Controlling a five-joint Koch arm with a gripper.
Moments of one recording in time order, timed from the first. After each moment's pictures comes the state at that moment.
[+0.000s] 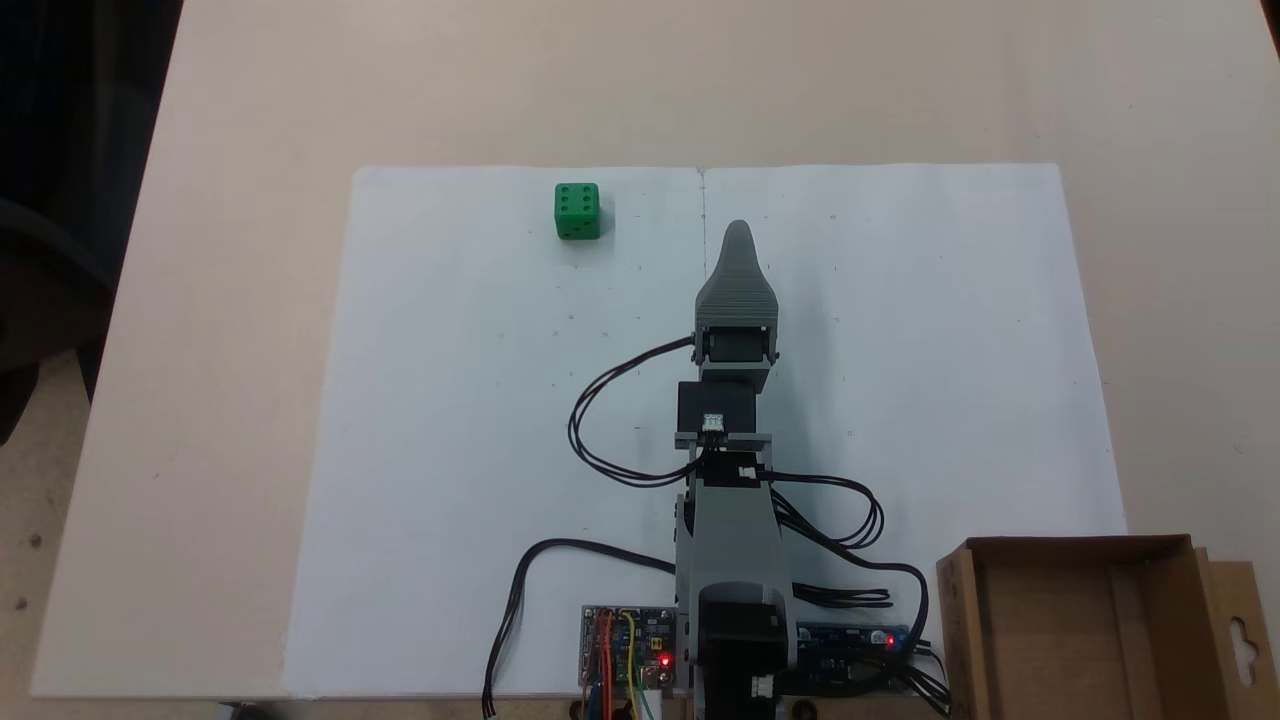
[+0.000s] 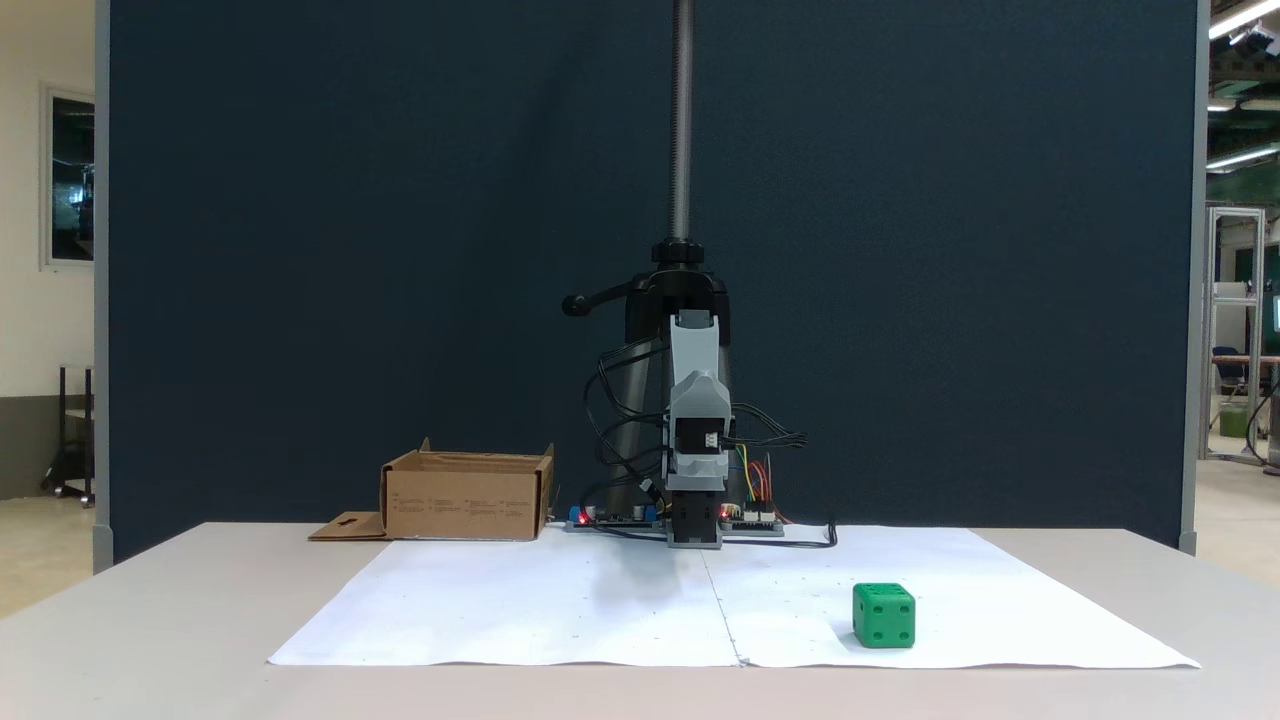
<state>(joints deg) 1.4 129.0 175.6 -76.2 0.4</state>
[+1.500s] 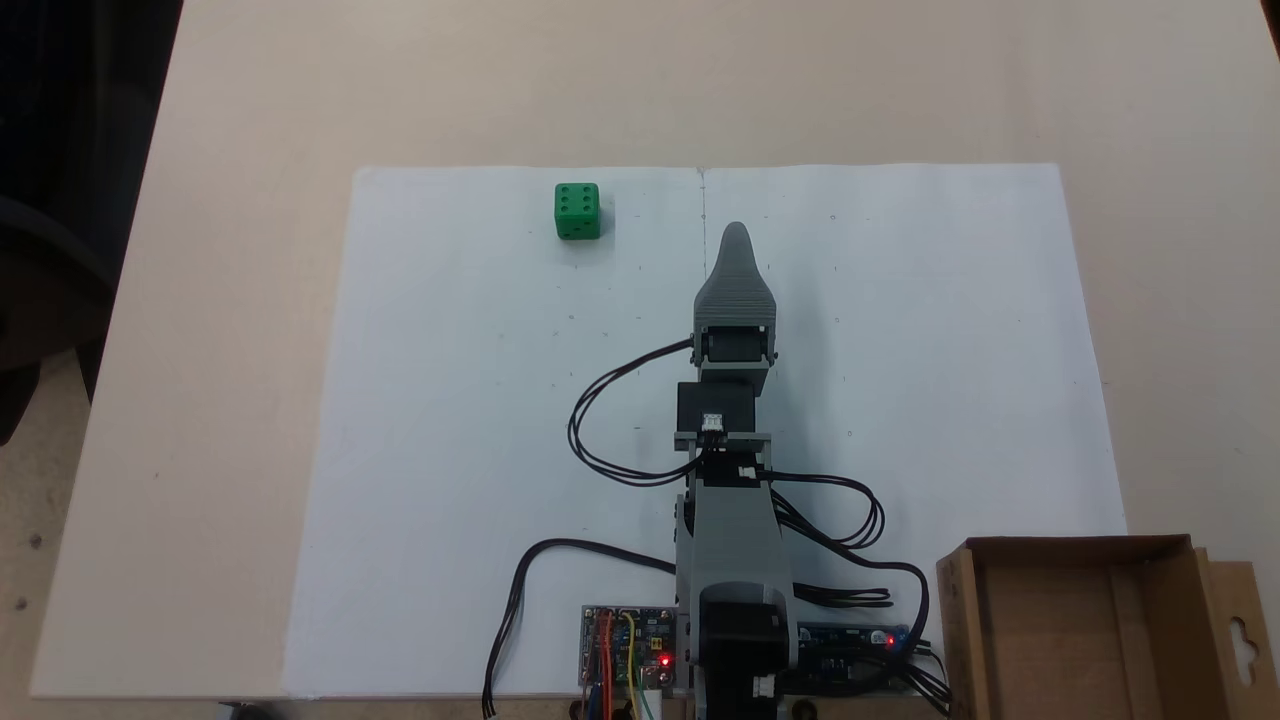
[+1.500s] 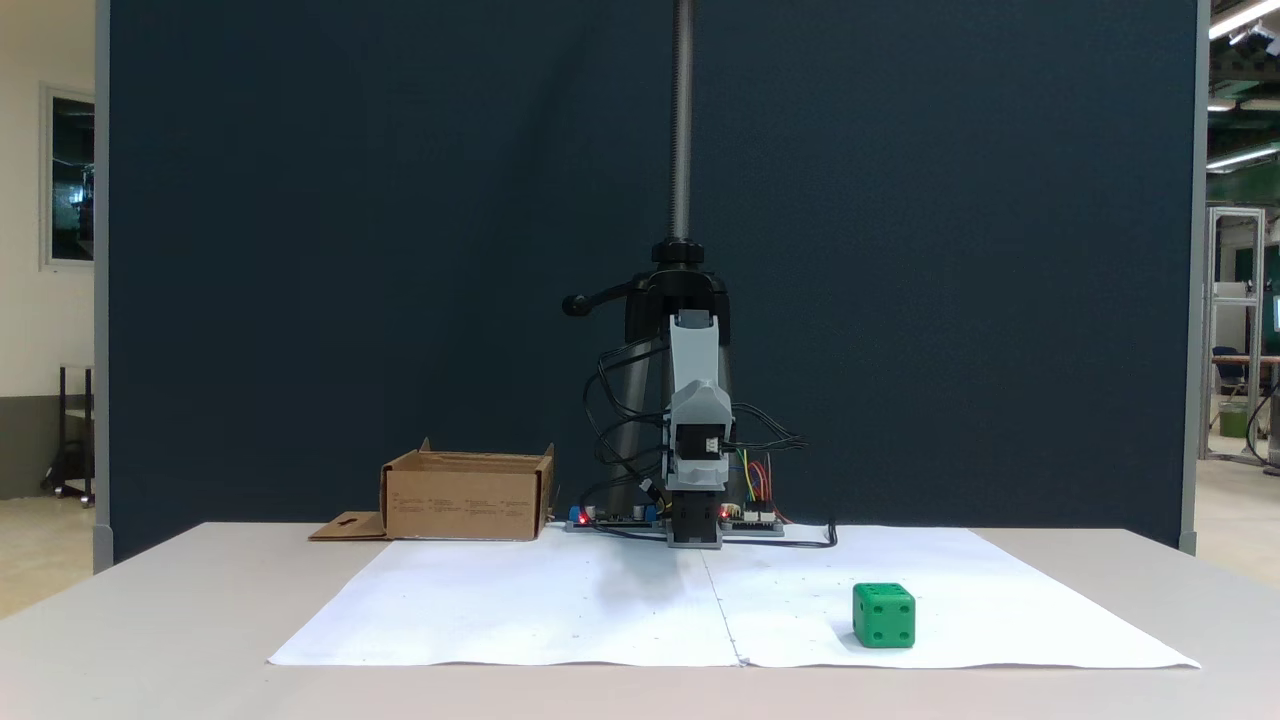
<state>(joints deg) 1.1 129.0 175.0 -73.4 0.4</state>
